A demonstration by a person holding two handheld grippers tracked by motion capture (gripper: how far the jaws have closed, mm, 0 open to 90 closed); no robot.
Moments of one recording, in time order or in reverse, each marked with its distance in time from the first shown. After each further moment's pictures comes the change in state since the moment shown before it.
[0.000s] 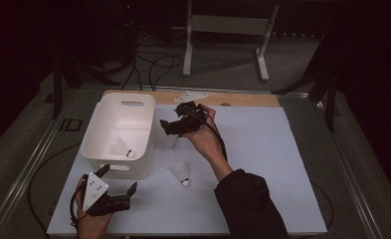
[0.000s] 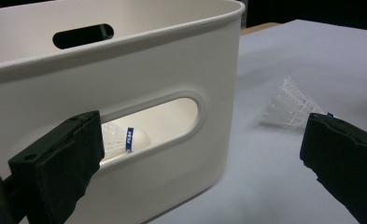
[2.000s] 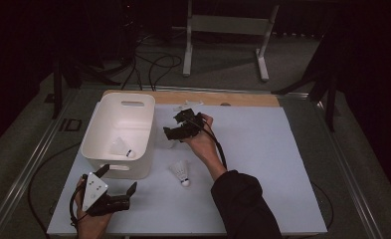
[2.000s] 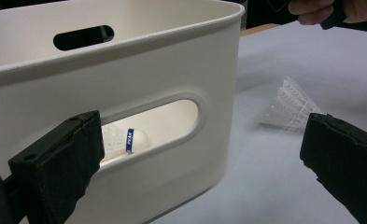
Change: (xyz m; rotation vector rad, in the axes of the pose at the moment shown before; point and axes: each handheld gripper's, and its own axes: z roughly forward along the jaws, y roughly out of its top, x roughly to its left) left arm 0.000 0.000 -0.001 -0.003 -0.001 0.001; right arm -0.014 -0.037 0.044 0.098 -0.046 0.018
